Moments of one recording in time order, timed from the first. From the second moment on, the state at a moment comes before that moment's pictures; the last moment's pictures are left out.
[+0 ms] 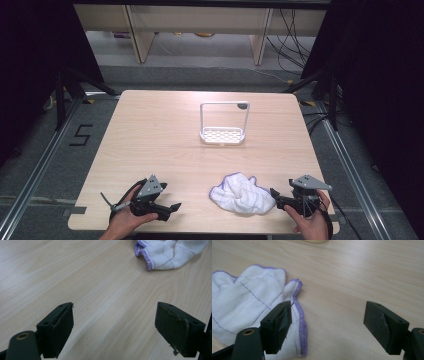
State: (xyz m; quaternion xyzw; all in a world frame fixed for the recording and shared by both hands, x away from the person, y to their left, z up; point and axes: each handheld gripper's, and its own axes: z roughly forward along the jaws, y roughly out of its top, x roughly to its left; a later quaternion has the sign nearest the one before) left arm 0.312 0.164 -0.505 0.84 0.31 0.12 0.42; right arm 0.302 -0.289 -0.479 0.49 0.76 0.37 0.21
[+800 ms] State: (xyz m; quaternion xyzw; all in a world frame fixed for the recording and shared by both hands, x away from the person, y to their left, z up) left arm 0.307 0.154 -0.507 0.84 0.32 0.11 0.42; right arm 0.315 -0.251 -0.455 0.42 0.80 0.39 0.17
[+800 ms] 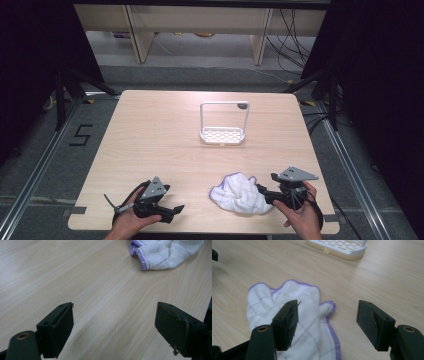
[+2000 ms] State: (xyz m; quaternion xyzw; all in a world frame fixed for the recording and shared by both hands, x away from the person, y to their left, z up) left arm 0.313 0.173 -0.503 0.83 0.35 0.12 0.42; right arm 0.363 -0.148 -0.444 0.29 0.88 0.35 0.14
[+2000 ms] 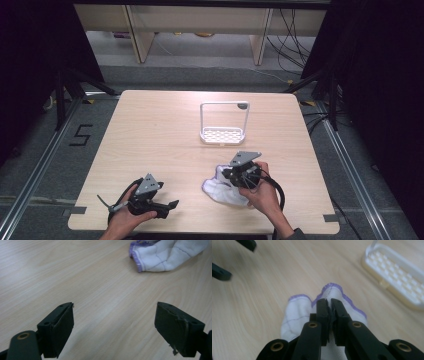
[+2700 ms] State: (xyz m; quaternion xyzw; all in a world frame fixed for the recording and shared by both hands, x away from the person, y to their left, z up) left arm 0.322 0.174 -0.501 0.79 0.40 0.06 0.47; right arm 0.336 -0.200 -0.426 0.26 0.85 0.42 0.15
